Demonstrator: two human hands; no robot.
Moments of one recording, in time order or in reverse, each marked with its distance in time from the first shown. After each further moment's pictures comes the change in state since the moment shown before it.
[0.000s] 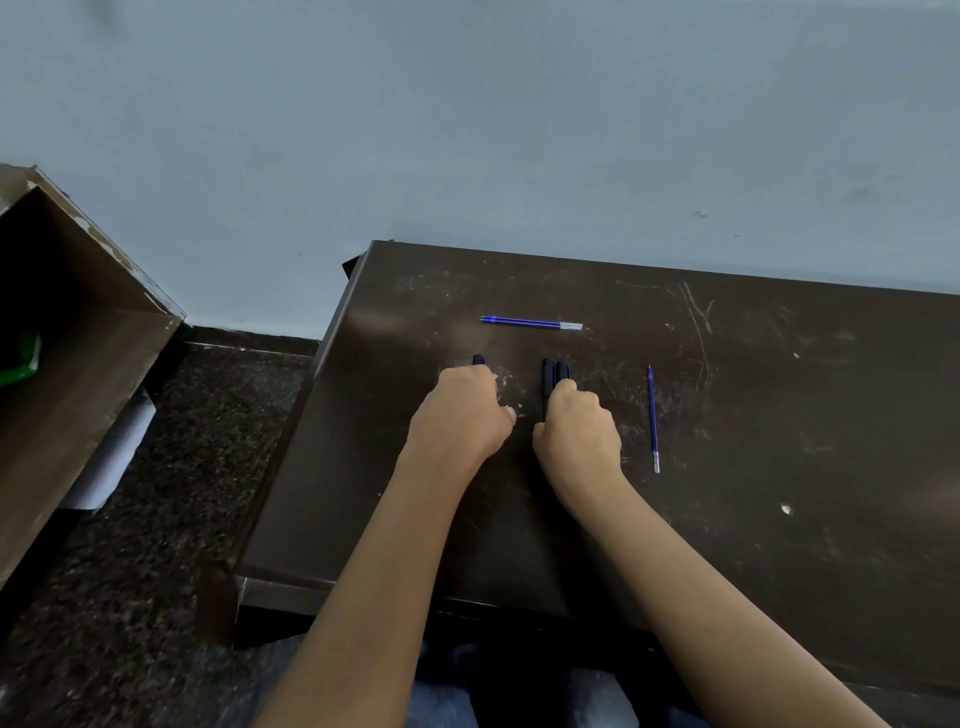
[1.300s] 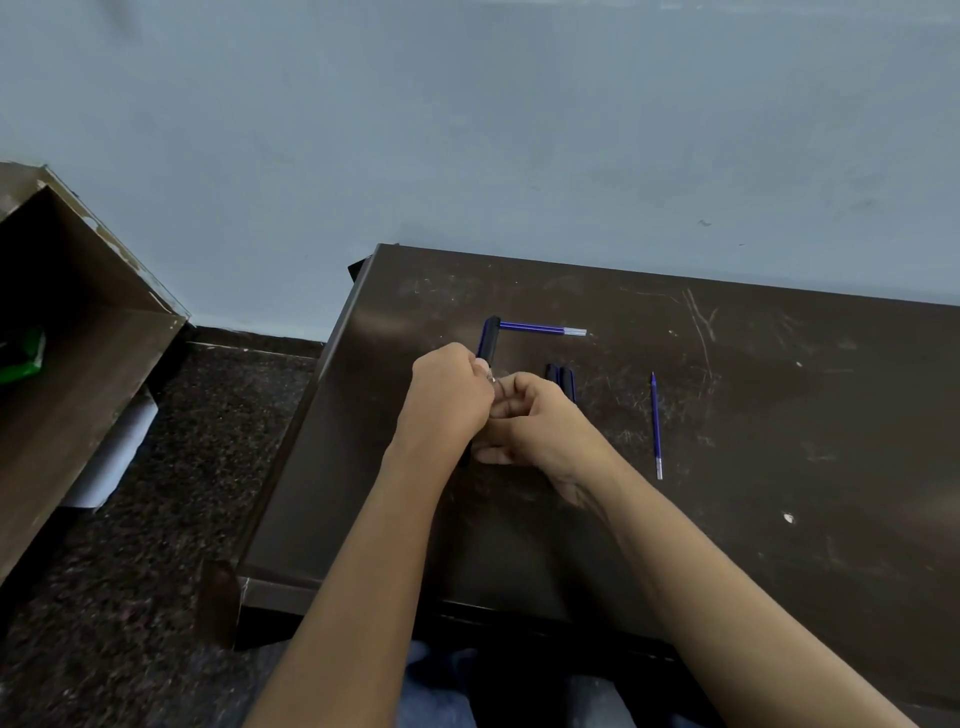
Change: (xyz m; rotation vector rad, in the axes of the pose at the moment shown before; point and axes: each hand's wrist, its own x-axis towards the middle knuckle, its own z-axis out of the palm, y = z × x) left_hand 0.006 0.000 -0.017 -0.201 0.132 -0.104; right_hand -0.023 -0.026 -0.029 1.036 -0.456 -0.058
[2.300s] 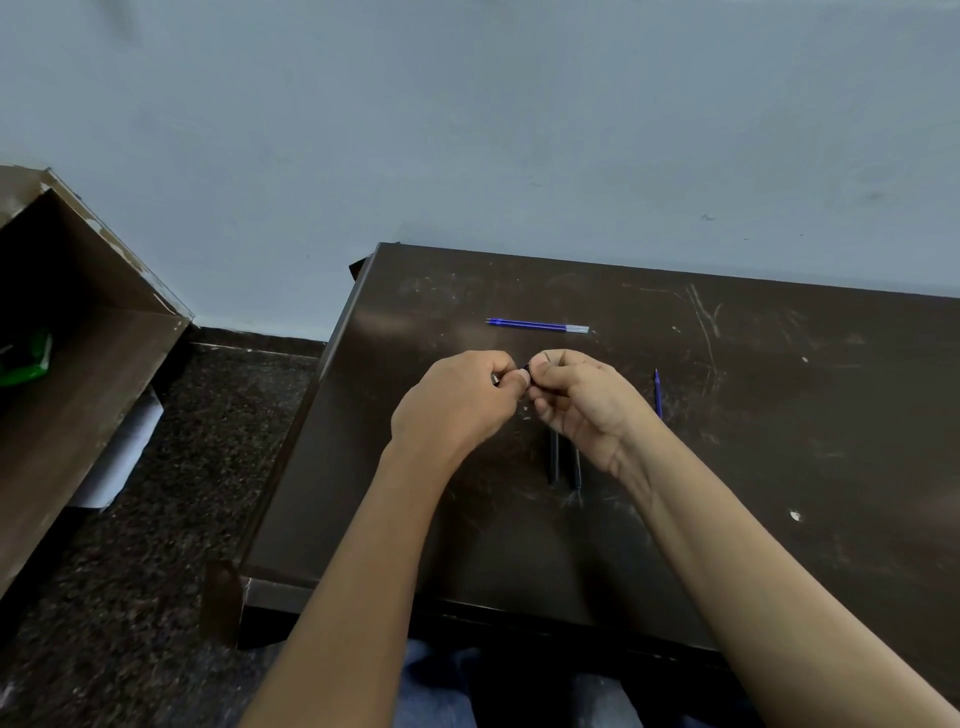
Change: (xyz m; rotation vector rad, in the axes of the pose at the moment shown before) left_hand 0.008 -0.017 0.011 0.112 -0.054 0.325; right_hand 0.008 -0.015 -0.028 0.371 0.103 0.037
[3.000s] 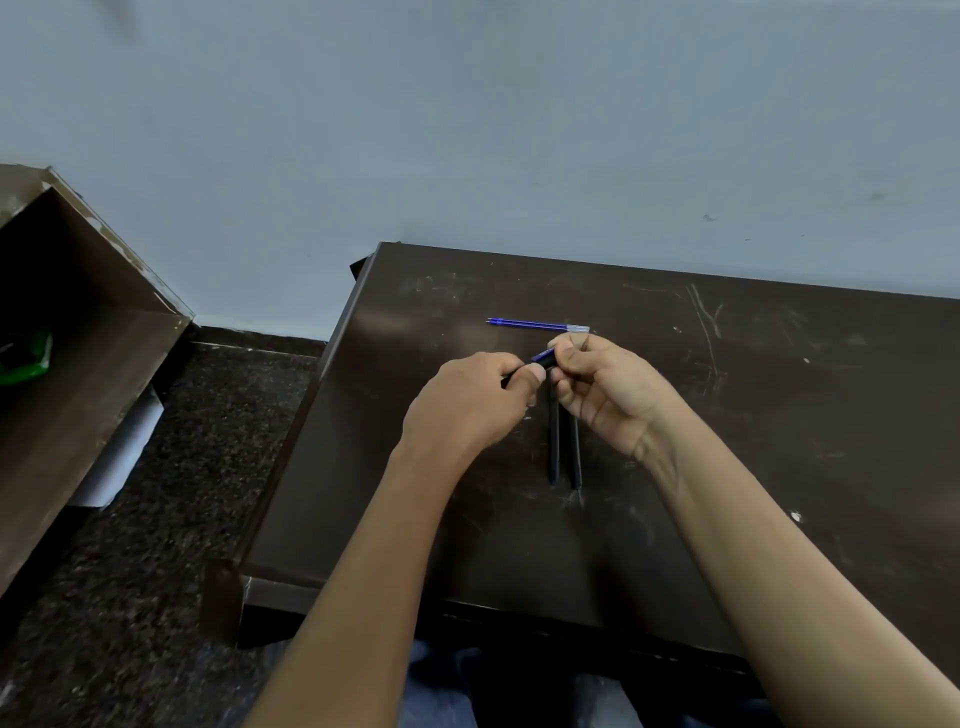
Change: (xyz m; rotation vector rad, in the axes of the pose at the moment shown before) left_hand -0.002 0.007 0.003 -0.017 0.007 0.026; right_hand 0.008 -0.010 -0.017 0.097 0.008 -0.019
